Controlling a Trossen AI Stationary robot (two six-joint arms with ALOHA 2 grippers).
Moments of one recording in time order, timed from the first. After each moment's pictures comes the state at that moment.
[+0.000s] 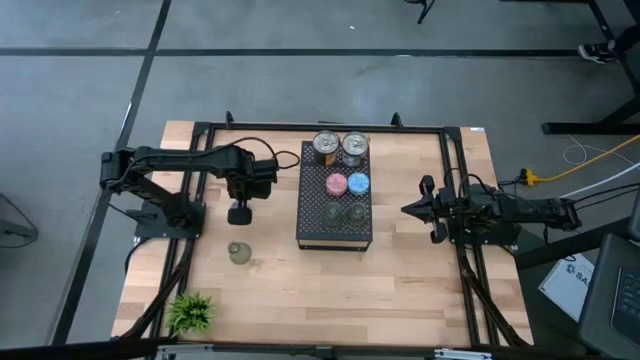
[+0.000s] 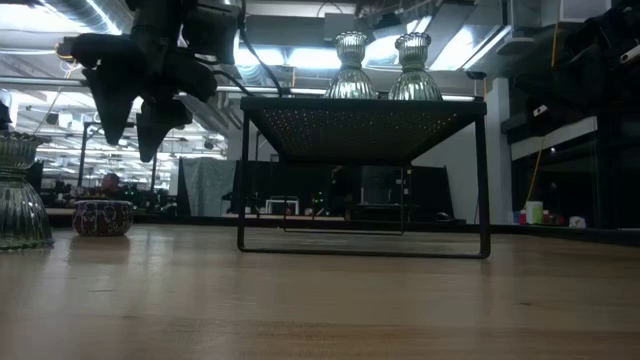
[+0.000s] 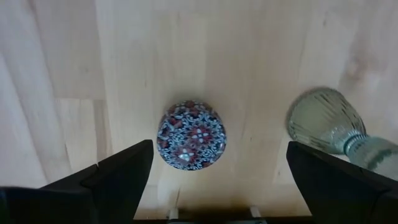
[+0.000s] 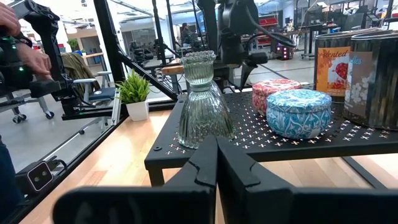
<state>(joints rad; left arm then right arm) 0.23 1.40 1.04 -1.24 0.08 0.13 0.04 0.01 0.01 0.02 -0.05 0.14</state>
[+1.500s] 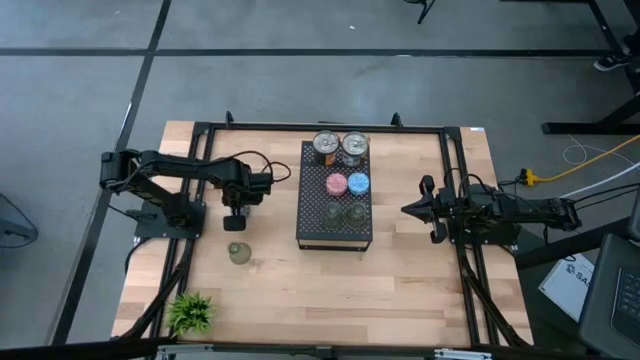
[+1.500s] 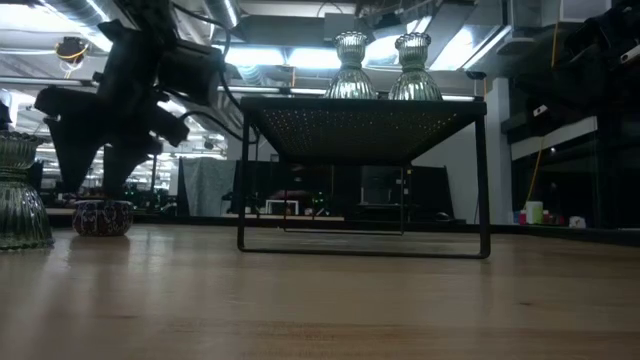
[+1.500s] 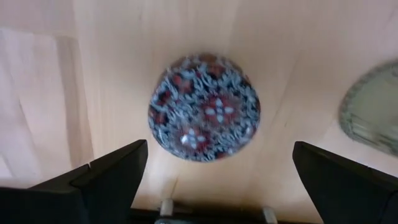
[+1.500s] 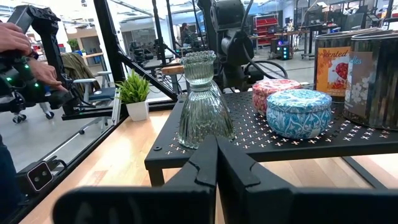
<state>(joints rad) 0.22 1.40 0.81 -1.13 0.01 0.03 0.04 0.01 0.01 0.02 -0.05 0.14</state>
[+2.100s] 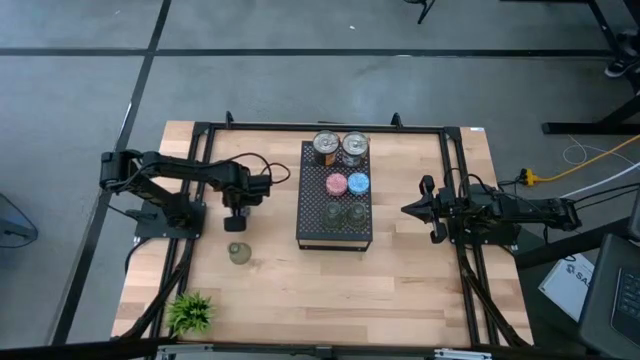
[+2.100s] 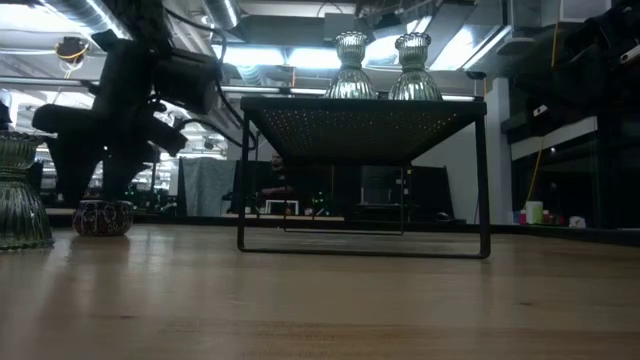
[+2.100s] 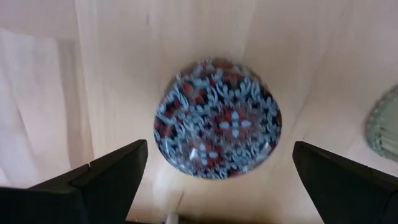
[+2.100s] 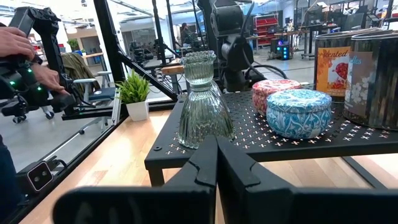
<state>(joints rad) 0.22 1.40 0.75 -1.04 -0.02 0.02 0.04 0.01 0.01 0.02 -0.05 0.14</state>
